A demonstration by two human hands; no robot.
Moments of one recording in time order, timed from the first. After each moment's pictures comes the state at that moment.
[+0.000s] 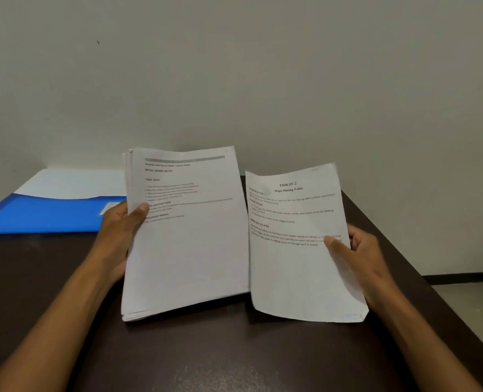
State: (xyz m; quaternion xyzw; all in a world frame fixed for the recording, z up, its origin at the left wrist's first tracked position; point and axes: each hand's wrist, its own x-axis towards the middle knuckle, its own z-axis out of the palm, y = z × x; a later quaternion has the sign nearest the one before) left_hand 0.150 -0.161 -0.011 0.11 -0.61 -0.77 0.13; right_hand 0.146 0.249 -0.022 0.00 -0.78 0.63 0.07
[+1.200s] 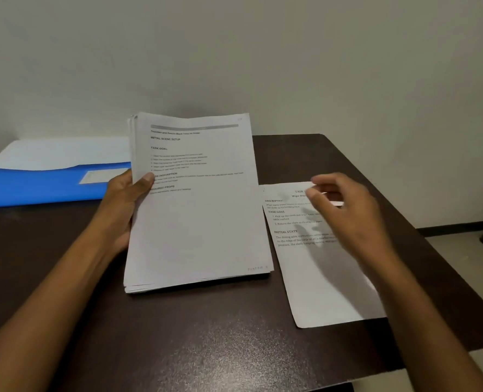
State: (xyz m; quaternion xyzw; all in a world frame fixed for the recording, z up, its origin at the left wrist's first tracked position) left_hand 0.155 -0.126 -0.018 0.07 -0.63 -0.78 0.06; right_hand 0.181 0.231 -0.001 0.01 -0.88 0.43 0.18
